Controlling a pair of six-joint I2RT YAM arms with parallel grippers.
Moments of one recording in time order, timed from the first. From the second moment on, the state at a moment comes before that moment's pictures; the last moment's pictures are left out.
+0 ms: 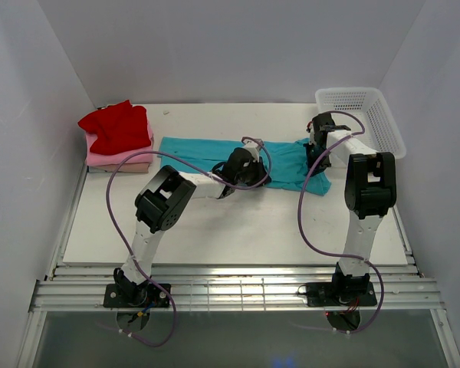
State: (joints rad) left arm -0.74 2.19 1.33 0.39 0.20 -0.55; right arm 0.11 2.06 1.53 -0.73 -0.01 0.02
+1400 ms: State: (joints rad) left arm -0.74 2.25 1.40 0.39 0.21 -0.55; right arm 0.11 2.06 1.54 -0.73 -0.03 0.02
